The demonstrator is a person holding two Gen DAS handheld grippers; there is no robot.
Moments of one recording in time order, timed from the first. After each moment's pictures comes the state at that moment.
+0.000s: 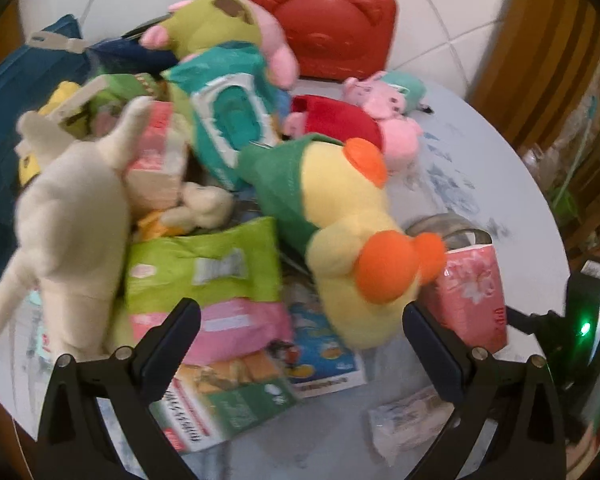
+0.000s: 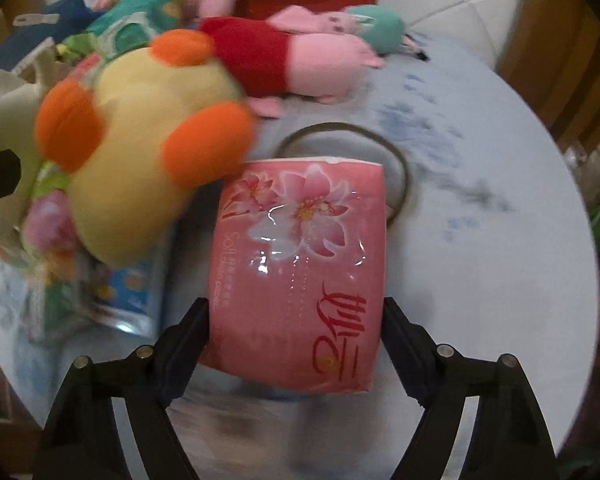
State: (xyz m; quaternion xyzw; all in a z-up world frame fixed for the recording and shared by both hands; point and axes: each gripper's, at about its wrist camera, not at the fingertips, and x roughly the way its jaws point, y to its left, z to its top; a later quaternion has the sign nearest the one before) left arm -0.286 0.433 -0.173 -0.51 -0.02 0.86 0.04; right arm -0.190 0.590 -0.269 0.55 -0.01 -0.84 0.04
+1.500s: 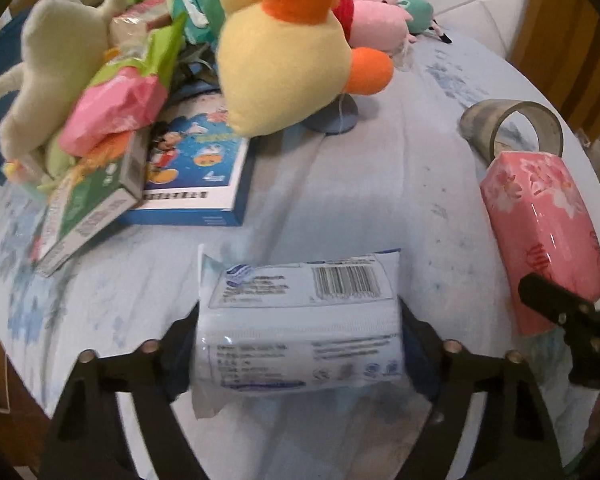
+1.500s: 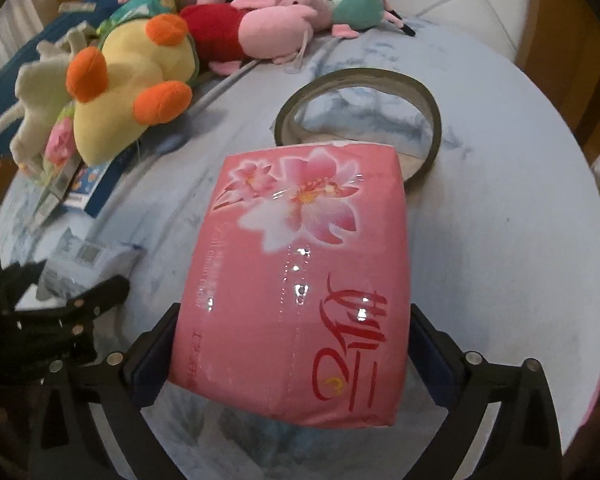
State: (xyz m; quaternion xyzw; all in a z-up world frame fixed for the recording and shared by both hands) left arm -0.184 0.544 -0.285 -0.52 -0.05 0.85 -0.09; right arm -0.144 0.703 -0.301 0.53 0.01 -0.84 0.15
